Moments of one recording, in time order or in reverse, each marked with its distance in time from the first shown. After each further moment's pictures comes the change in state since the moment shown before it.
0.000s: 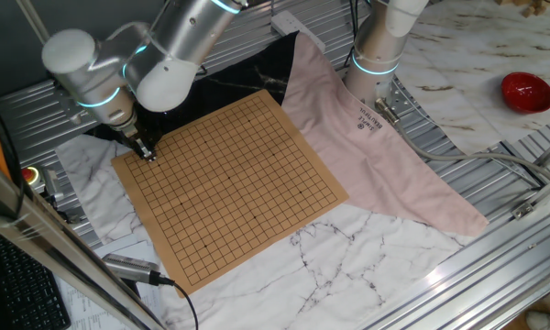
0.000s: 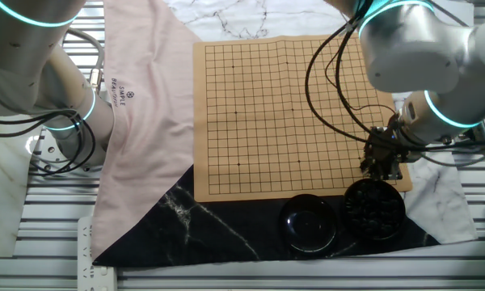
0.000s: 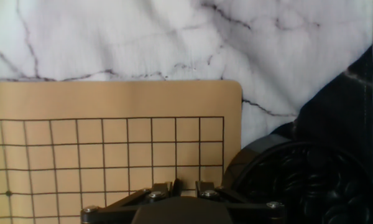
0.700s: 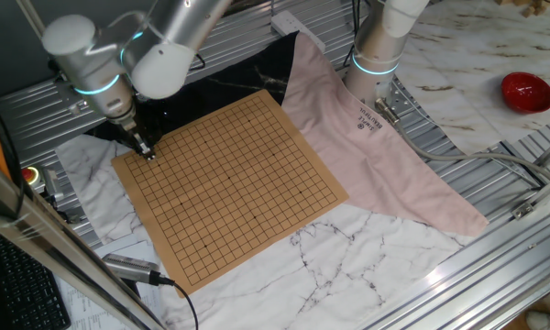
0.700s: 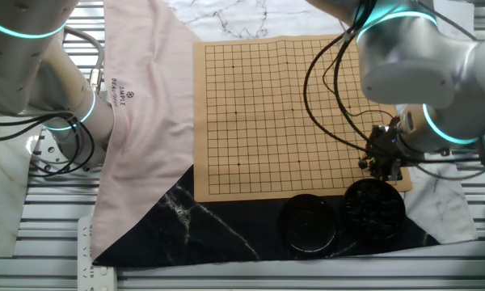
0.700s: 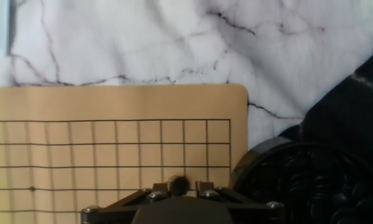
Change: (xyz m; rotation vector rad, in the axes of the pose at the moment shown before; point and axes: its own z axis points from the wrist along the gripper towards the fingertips) arm 0.000 0.005 -0.012 -0.110 -0.048 0.012
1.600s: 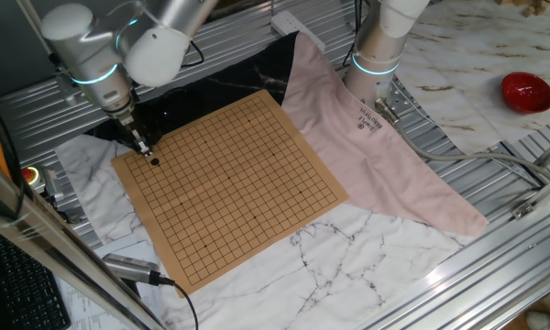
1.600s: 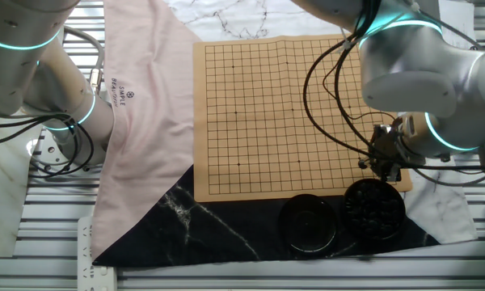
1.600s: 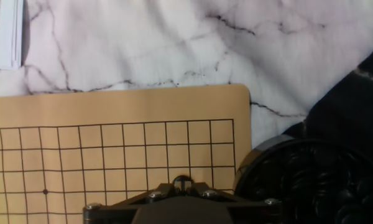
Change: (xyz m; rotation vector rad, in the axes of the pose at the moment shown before) arm -0.002 0.003 -0.002 -0.021 -0.002 0.031
